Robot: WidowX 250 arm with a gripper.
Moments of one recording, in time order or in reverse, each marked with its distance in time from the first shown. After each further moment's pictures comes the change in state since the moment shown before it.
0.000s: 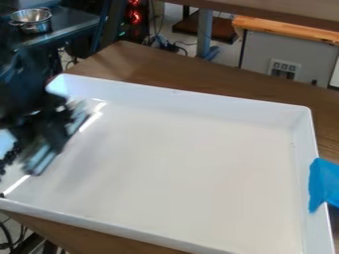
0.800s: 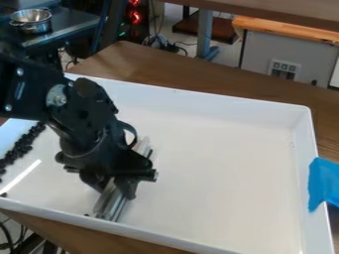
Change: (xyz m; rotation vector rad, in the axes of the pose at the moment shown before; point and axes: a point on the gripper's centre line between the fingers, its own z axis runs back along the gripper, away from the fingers) arm -0.035 -0.065 -0.052 0.078 -0.136 -0.100
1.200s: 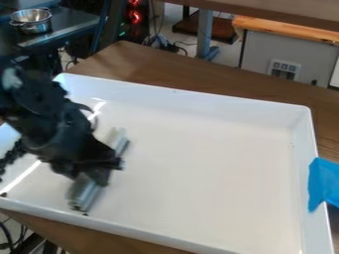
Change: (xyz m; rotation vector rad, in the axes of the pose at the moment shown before) arm 0.003 0.049 0.006 0.020 0.009 0.013
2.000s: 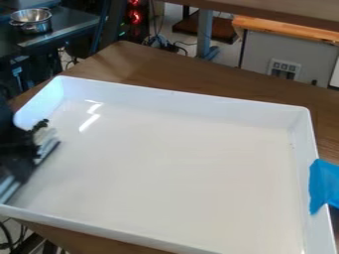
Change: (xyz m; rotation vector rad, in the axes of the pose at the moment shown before) arm -0.004 0.060 0.027 0.003 0.131 0.070
